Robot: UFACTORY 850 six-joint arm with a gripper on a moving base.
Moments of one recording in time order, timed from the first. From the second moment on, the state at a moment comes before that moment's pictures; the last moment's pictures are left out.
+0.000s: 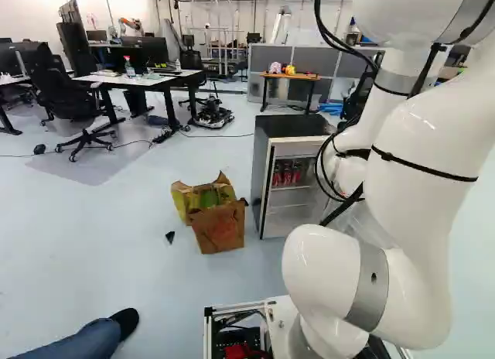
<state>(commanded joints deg) -34.1 -11.6 -23.2 1.5 63.5 0.0</state>
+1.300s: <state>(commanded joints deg) -34.1 -23.7 -26.2 -27.4 63.4 0.0</state>
